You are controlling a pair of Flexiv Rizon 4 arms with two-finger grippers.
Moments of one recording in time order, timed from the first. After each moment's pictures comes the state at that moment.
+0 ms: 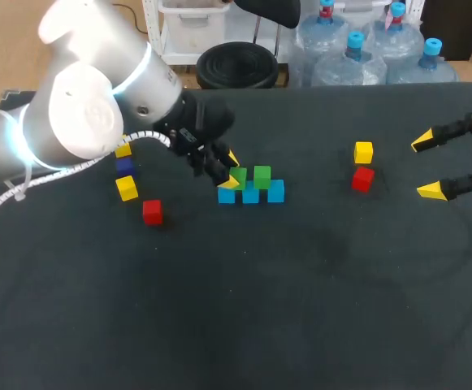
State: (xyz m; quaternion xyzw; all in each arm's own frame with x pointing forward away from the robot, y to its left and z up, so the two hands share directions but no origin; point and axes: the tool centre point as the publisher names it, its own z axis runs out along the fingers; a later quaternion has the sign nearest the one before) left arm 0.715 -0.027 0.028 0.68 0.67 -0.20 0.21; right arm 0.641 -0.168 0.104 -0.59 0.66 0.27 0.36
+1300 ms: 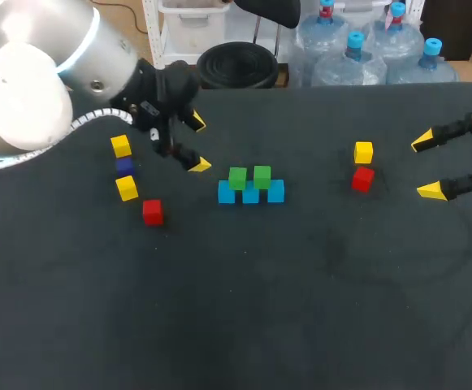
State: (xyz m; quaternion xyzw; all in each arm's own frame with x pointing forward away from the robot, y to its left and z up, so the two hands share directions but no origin) left arm 0.712 0.026 0.102 0.64 0.71 -0.16 0.25; right arm 0.641 -0.168 0.104 -0.59 0.66 0.27 0.36
